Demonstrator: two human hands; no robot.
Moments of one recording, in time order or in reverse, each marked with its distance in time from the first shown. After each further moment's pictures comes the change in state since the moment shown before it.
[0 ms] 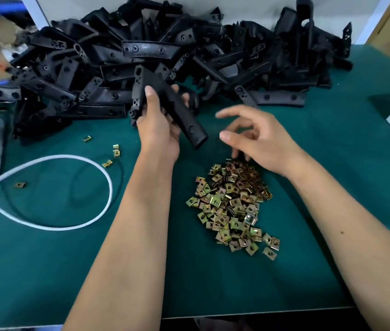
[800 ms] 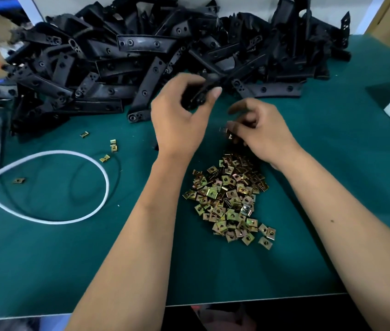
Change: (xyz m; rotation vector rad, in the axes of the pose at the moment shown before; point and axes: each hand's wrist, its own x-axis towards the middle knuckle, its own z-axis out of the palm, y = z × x) left_hand -0.036 -0.010 0.007 1.000 -0.244 0.901; right_hand 0.008 0.019 0.005 -0.040 0.222 0.108
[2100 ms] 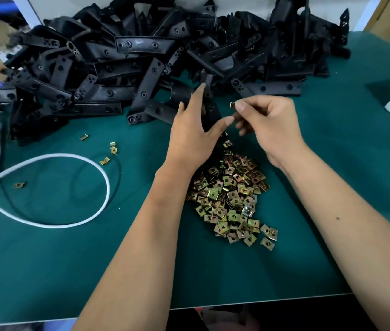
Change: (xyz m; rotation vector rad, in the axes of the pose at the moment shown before) left_hand -0.015 -0.014 0.012 0.147 -0.442 -0.230; right_hand -0.002 -0.010 0.000 0.373 0.167 0.014
